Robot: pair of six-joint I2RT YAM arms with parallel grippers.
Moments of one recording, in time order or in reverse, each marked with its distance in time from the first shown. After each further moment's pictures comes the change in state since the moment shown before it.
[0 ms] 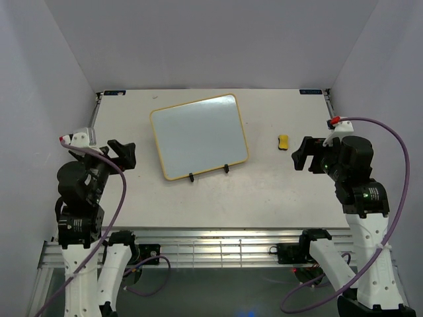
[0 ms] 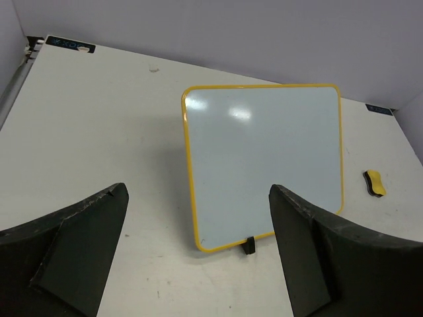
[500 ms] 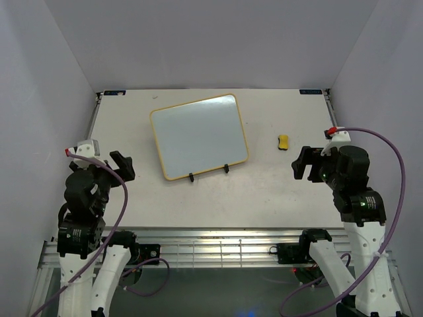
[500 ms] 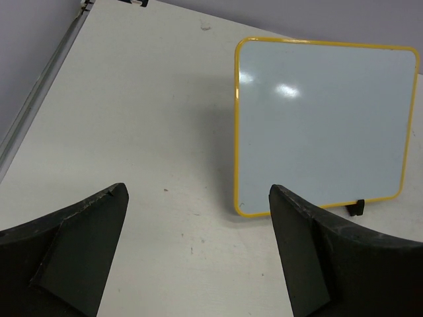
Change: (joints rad) left arm -0.139 -0.120 -0.045 -0.192 -0.284 0.034; right arm 0.000 -0.092 -0.105 -0.025 0.020 -0.018
